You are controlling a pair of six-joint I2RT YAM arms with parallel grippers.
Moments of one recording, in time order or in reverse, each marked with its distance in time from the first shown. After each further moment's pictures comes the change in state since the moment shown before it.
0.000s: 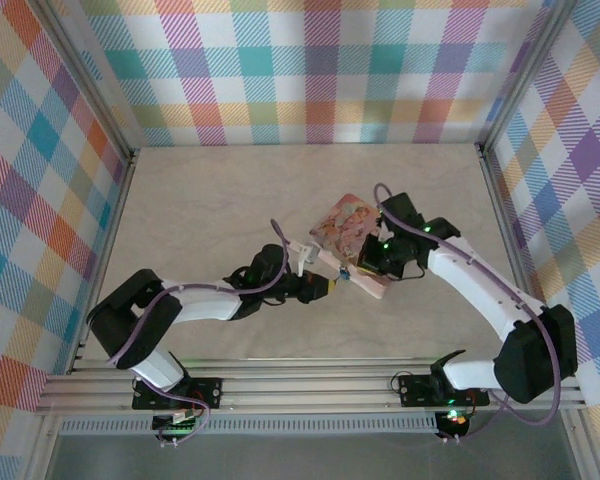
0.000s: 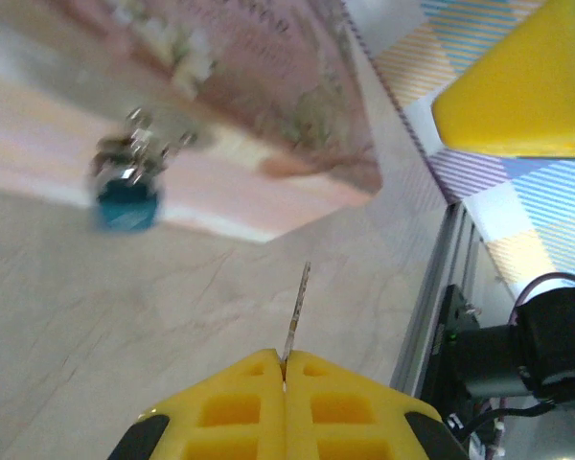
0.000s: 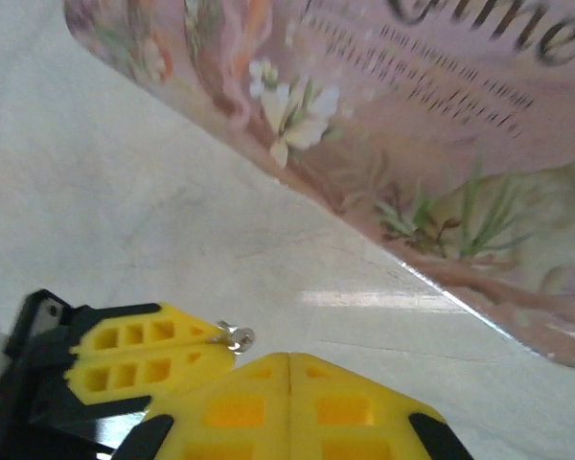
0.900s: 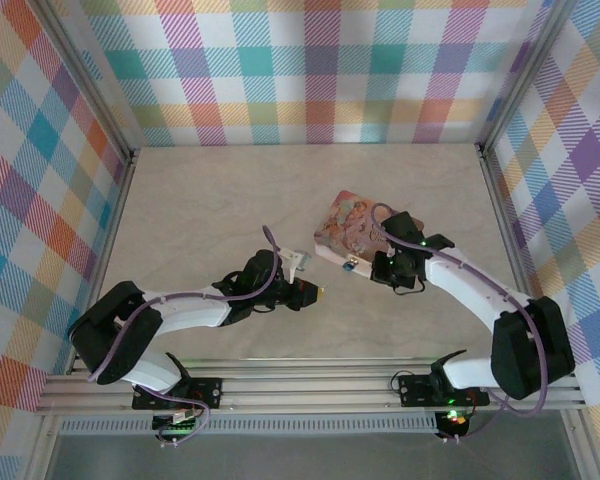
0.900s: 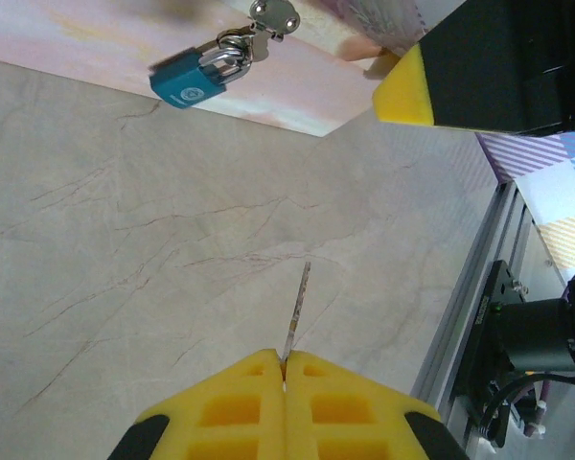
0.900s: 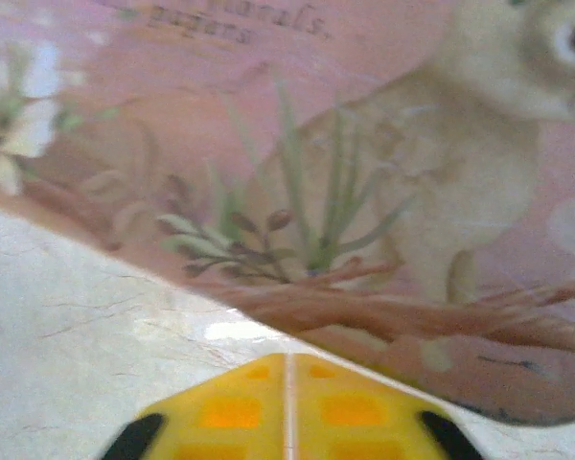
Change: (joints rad) left arm 0.001 -0.109 -0.044 -0.154 -0.065 0.045; right arm -0.070 0.005 -0.197 0.139 0.180 -0.125
